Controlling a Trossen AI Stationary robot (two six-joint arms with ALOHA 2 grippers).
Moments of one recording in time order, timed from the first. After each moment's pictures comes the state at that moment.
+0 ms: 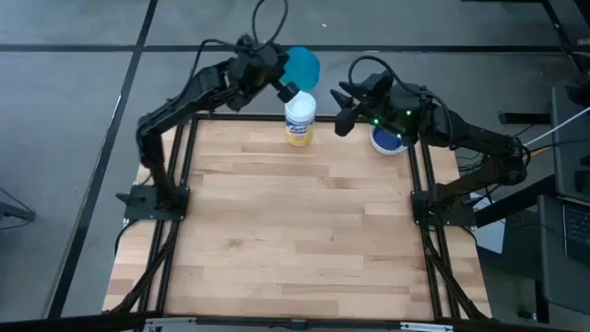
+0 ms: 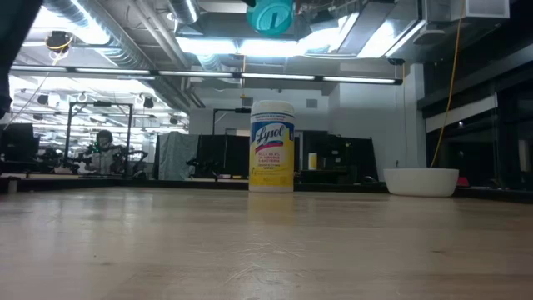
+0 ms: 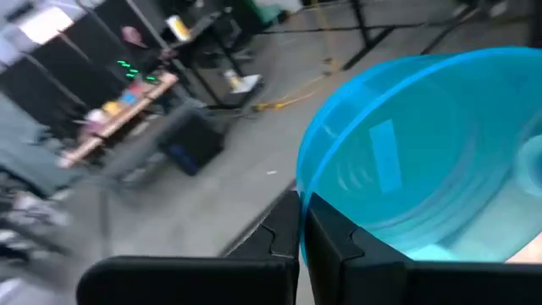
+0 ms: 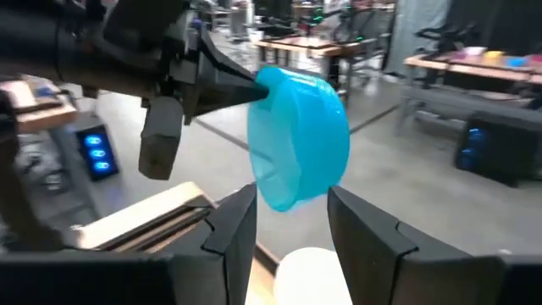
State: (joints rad) left arm 0.34 1.79 2.29 -0.91 -0.76 0.17; right arm -0.12 1.35 1.62 -0.43 0.58 0.14
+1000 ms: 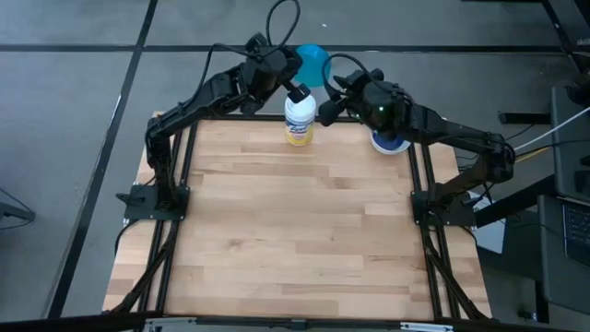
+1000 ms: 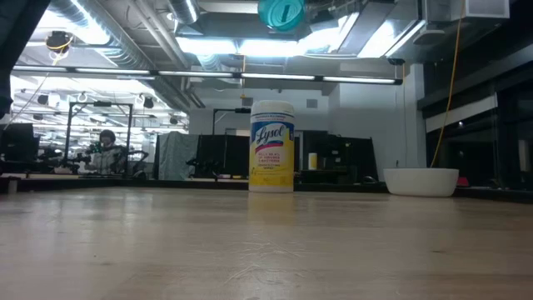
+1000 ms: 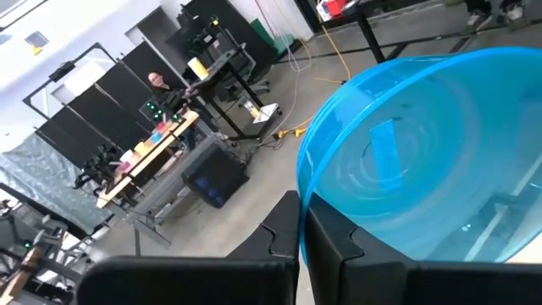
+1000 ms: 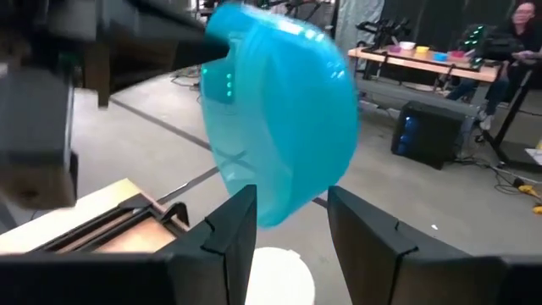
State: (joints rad) left arm 0.30 1.86 2.33 -0.76 -0.84 0.36; right arm -0.17 1.46 1.63 -0.39 0.70 0.13
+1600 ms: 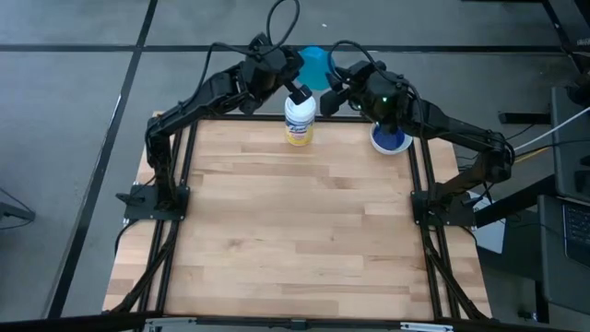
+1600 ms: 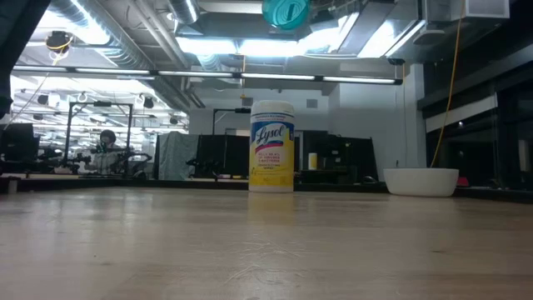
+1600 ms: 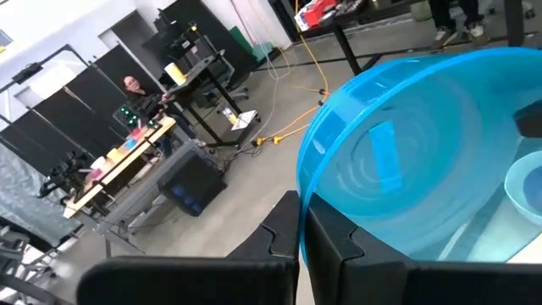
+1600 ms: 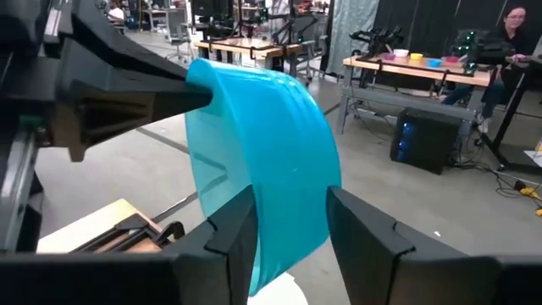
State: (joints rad) left arm 0.30 1.86 2.33 -0.76 -0.76 0.33; right arm -0.22 1.47 1.67 -0.37 0.67 0.12
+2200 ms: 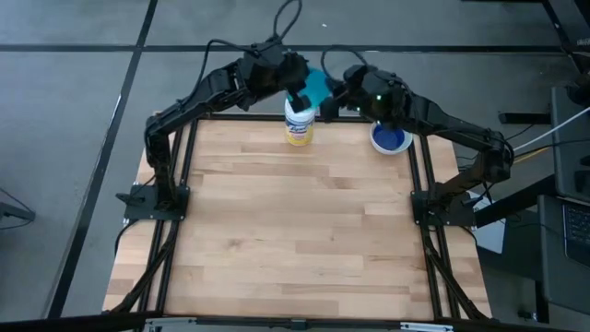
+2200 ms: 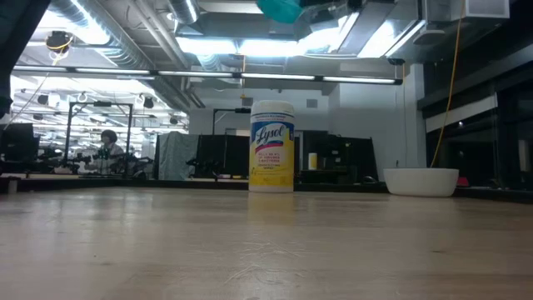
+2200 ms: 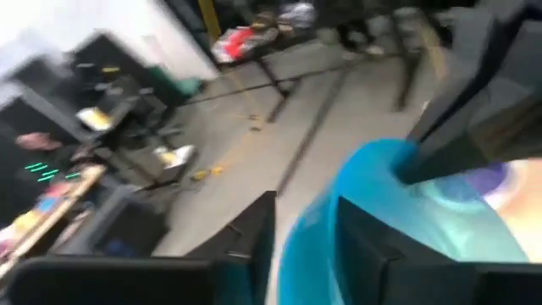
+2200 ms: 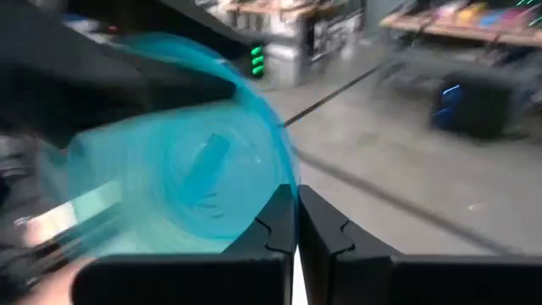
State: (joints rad) left arm 0.34 1.85 2.33 -0.77 -0.47 0.43; right arm -0.25 1.47 1.67 -0.48 0.51 0.20
